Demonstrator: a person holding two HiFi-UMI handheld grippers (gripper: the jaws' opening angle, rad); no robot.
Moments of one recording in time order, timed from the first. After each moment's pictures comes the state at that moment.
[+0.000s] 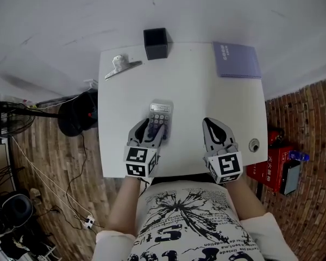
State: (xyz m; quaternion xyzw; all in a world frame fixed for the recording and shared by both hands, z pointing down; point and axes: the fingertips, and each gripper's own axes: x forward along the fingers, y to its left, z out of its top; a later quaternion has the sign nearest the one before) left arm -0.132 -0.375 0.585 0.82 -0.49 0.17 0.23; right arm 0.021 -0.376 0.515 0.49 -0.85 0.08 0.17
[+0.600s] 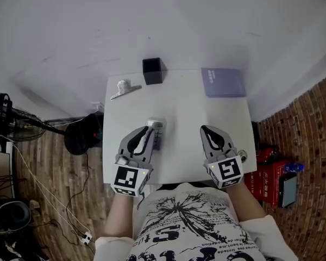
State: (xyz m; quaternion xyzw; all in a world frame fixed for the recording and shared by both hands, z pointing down) left arm -0.105 -0.346 0.392 0.86 -0.50 0.09 0.03; right arm 0.051 -0.356 0.418 0.46 -0.88 0.01 0.12
